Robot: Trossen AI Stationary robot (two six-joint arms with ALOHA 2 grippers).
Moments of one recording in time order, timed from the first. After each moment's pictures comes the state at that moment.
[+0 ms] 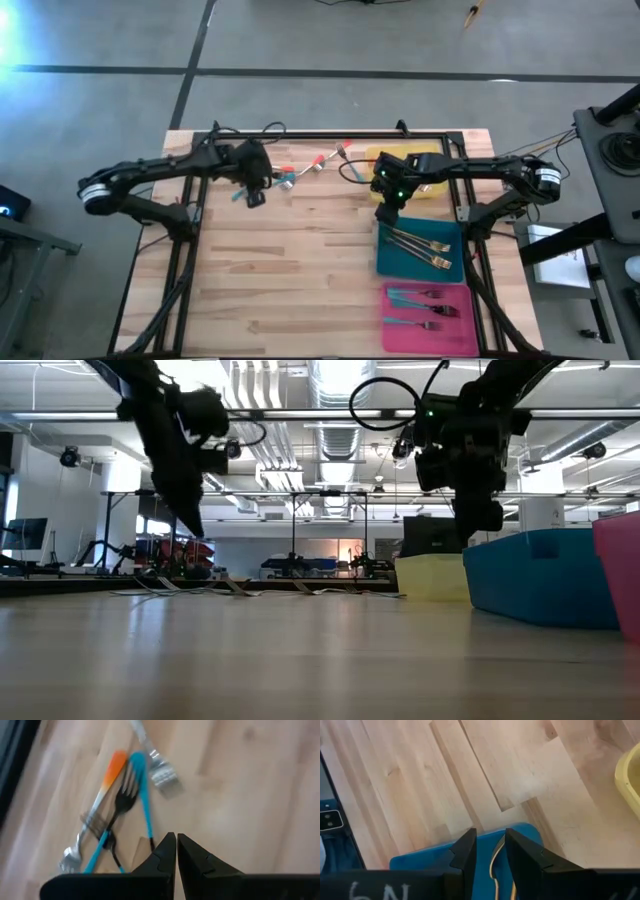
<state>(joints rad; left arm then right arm) 0.49 1.27 0.84 -0.68 -0.01 0.20 -0.35 1.43 0.91 -0.70 -0.50 0.27</state>
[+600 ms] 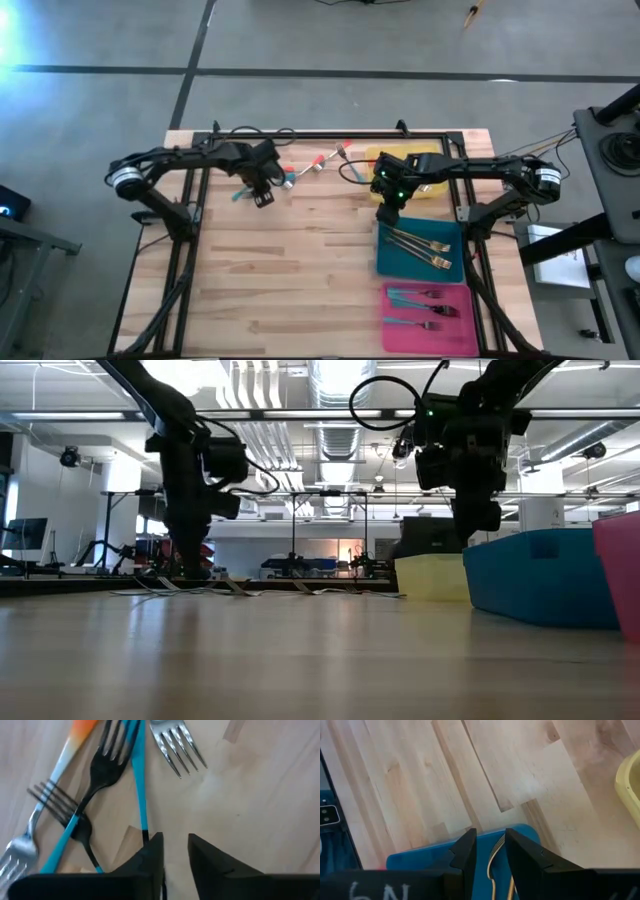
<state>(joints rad) 0.55 1.54 0.88 -0.68 0.04 0.15 -0.35 1.43 0.91 -0.70 -0.49 0.24</state>
